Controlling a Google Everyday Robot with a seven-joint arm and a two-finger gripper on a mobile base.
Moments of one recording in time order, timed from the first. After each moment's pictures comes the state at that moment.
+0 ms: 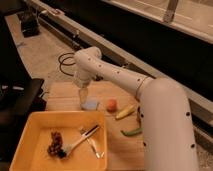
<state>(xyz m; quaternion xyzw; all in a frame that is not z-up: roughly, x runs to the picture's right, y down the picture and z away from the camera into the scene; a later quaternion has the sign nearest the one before) -0.155 0.033 0.828 -0.31 -0.24 -0.17 0.90</state>
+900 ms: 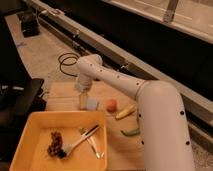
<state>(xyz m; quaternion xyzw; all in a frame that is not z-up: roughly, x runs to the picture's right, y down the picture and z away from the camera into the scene) -0.149 0.055 0.846 -0.33 -0.25 -0.14 0.90</state>
